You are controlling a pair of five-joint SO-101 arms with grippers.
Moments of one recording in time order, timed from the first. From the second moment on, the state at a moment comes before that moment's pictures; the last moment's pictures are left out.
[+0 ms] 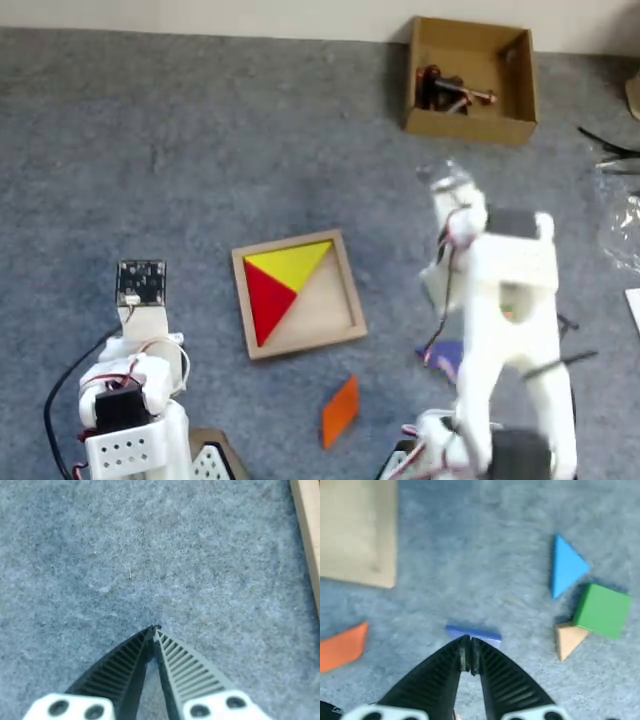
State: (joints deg) left arm -18.9 -104.0 96.0 76.4 -4.3; right arm -1.1 -25.5 31.4 83.8 31.7
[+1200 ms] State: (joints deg) left arm -18.9 -104.0 96.0 76.4 -4.3; right arm -52.0 -47.8 58.3 84.4 31.7
